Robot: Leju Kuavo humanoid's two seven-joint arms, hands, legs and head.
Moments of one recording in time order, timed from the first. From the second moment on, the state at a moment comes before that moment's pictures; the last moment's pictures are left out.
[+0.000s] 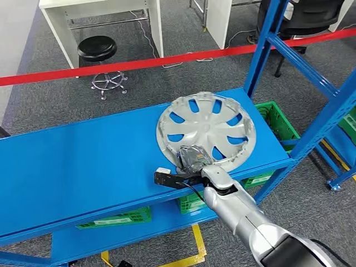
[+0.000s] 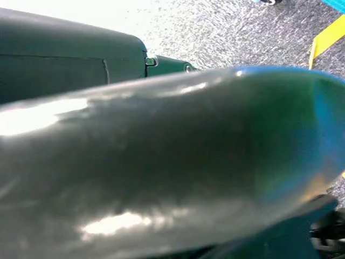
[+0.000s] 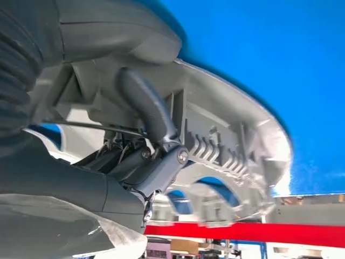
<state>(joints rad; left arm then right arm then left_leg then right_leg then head) -0.09 -0.09 -0.82 -0.16 0.31 0.35 0.02 -0.66 0.14 0.58 -0.59 1.02 -0.15 0.03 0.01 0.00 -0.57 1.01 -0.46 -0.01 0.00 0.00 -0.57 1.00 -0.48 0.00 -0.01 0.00</state>
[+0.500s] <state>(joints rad) -0.09 -0.09 -0.82 -0.16 0.31 0.35 0.02 -0.66 0.13 0.58 -0.60 1.02 -0.15 0.03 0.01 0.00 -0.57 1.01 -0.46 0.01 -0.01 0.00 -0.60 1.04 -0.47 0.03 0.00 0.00</state>
